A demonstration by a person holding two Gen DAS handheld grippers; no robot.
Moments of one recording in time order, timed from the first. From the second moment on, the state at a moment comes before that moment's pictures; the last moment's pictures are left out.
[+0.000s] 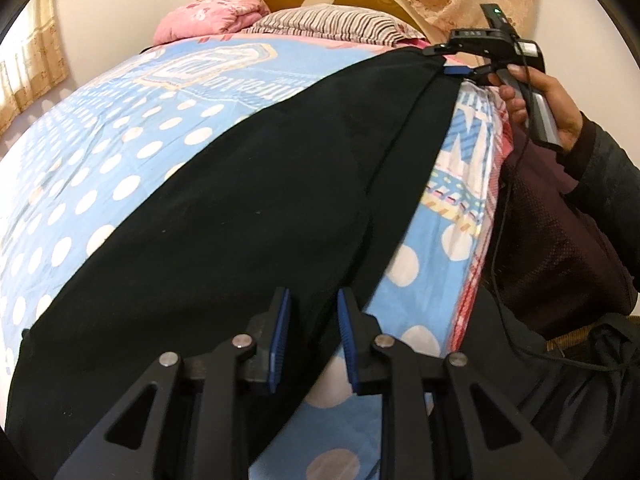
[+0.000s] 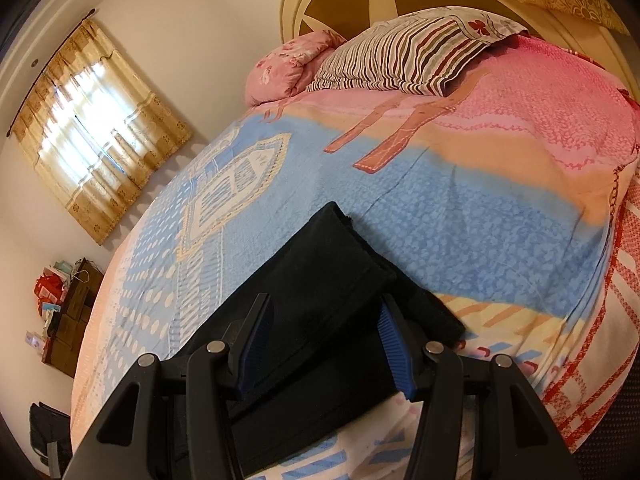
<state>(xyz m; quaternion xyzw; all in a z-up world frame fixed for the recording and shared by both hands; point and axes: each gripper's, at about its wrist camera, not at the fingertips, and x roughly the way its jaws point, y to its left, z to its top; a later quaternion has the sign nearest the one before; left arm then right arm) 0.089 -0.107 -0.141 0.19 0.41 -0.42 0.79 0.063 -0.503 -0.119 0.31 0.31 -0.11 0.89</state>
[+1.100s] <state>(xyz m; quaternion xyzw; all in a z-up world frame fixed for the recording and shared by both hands) 0.088 -0.097 -0.148 0.14 0.44 -0.43 0.78 0.025 -0.524 -0.122 0.31 0.31 -0.10 0.90</state>
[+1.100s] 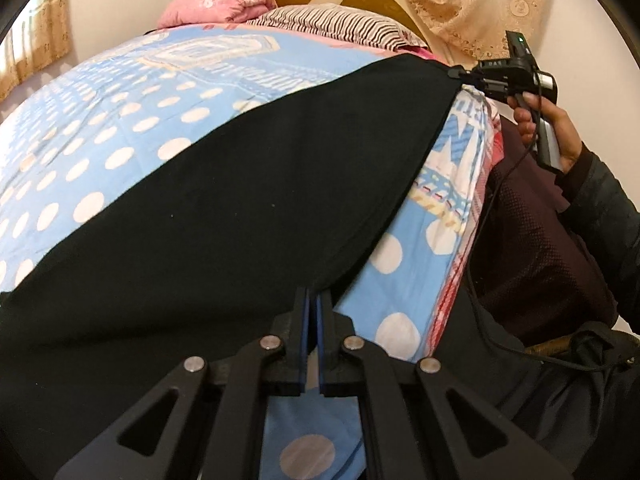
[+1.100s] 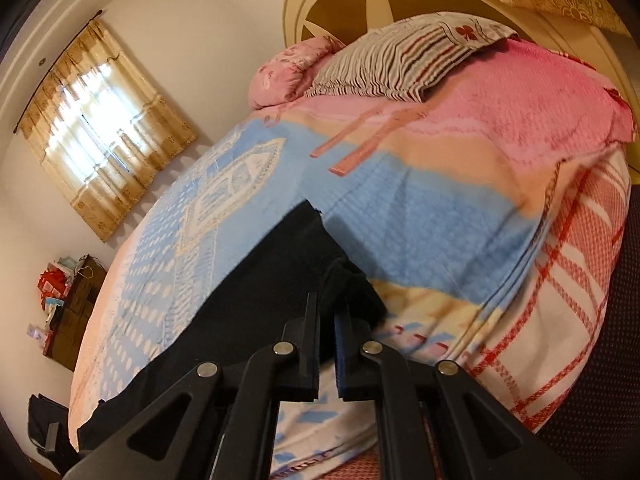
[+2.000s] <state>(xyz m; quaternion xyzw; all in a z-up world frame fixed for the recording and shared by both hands) 0.081 -0.057 -0.140 0.12 0.44 -0.42 0.79 0.054 -0.382 -0.059 0.16 0.31 0.02 0.94</state>
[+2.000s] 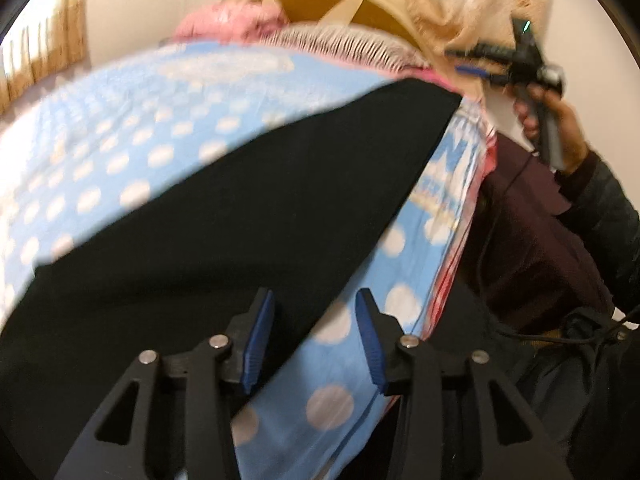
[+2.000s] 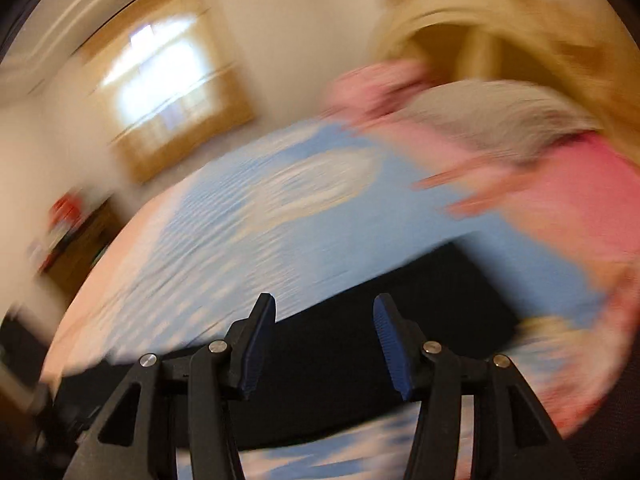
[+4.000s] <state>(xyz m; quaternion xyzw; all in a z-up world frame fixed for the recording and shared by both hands) 0.116 0.164 -0.147 0.05 0.42 -0.08 0.90 0.144 -0.253 -0.157 0.09 0.46 0.16 0.87</state>
